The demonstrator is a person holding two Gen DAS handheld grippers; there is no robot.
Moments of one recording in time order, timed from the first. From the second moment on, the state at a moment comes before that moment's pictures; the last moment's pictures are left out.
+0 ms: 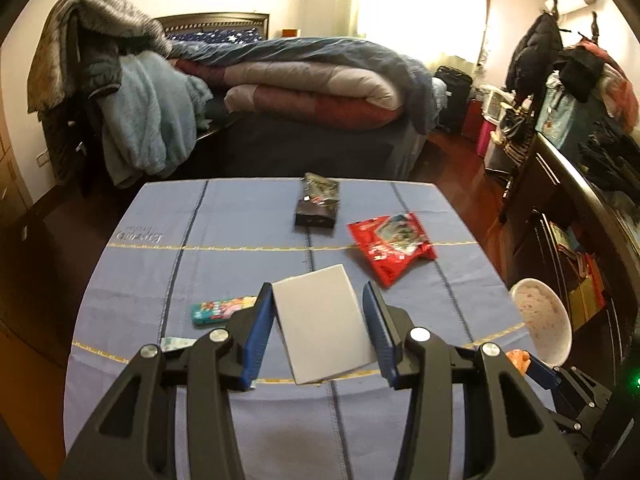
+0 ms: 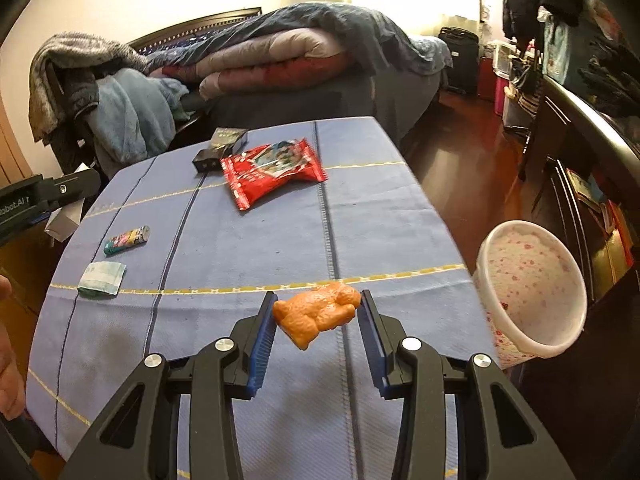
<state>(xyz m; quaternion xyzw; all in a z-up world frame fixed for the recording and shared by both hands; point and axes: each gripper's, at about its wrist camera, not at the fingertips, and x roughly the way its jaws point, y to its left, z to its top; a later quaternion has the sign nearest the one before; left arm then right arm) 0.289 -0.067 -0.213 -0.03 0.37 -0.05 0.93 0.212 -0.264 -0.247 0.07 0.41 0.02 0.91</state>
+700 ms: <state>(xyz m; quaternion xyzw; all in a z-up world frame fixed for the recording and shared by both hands) 0.267 -0.203 -0.190 0.03 0.34 -0.19 0.92 0.174 -0.374 -0.232 0.12 0.38 -0.09 0.91</state>
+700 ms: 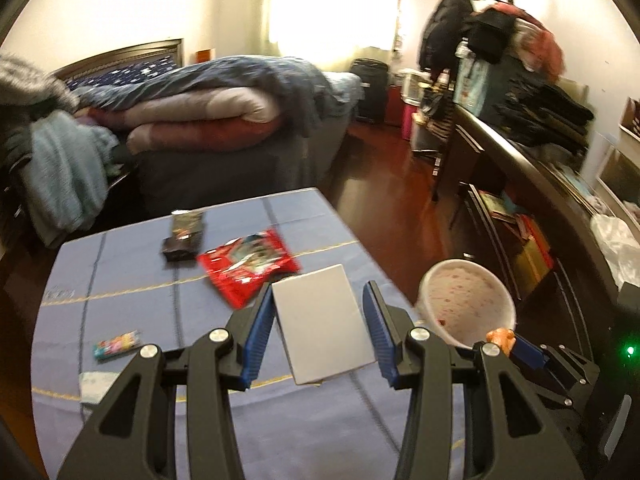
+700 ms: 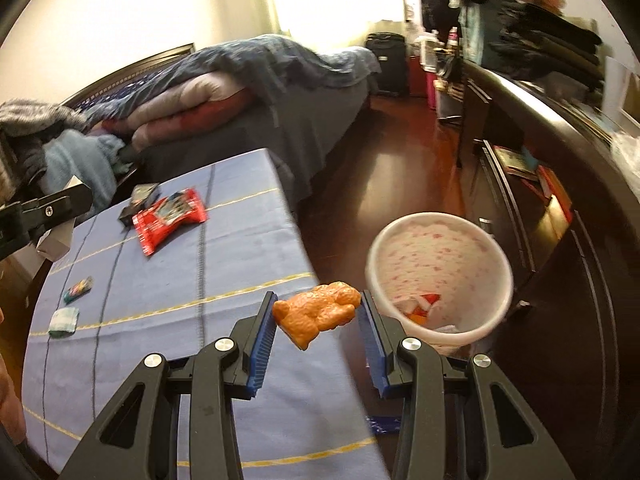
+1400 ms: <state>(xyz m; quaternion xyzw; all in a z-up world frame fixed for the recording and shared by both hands) 0.272 -0.354 -0.204 0.09 0.34 -0.32 0.88 0.147 -0.489 -0.233 0.16 0.35 -0.22 0.90</state>
